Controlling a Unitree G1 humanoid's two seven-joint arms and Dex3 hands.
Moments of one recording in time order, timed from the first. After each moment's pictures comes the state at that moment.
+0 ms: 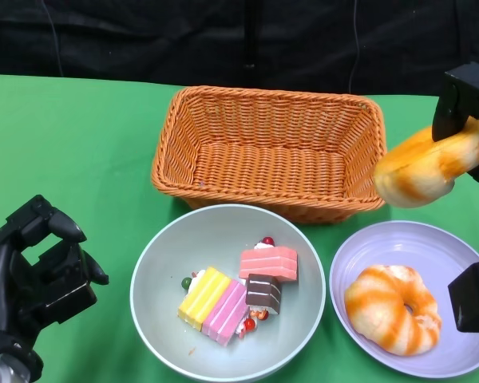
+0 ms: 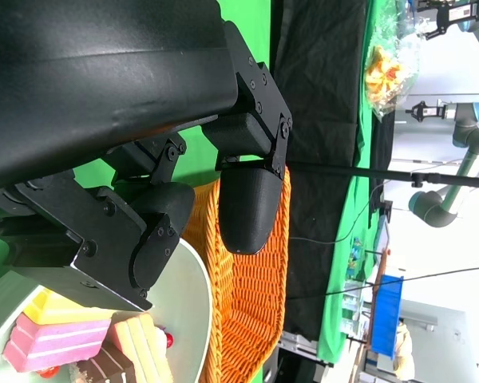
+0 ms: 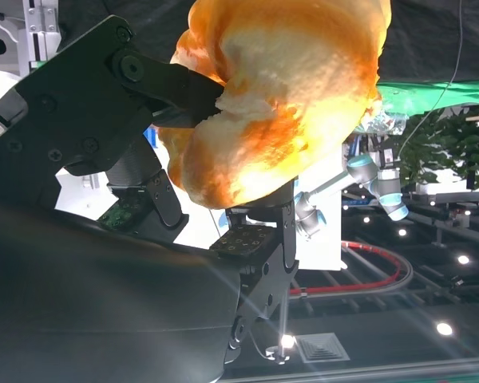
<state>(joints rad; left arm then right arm) 0.08 0.02 0.23 -0.21 -0.34 0.16 -0.12 -0.20 -0.51 -0.08 -0.33 -0.77 -0.25 -0.02</state>
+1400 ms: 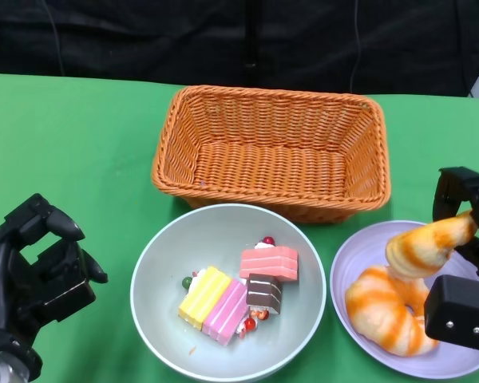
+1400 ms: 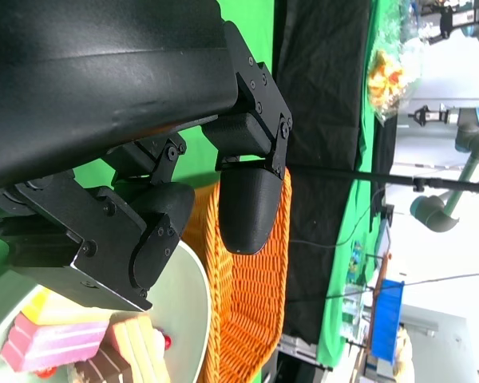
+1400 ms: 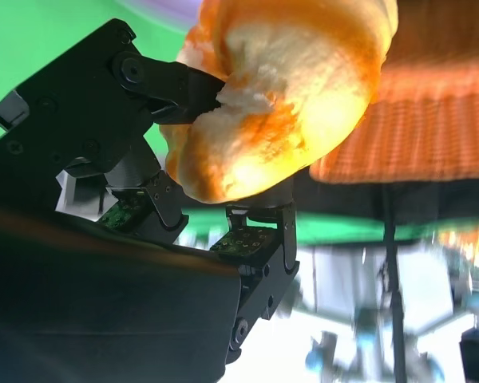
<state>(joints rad) 0.08 0.02 0.23 -0.22 -0.35 0.18 -0.11 -0.18 -0.45 0.09 0.16 -0.84 -0.20 -0.21</state>
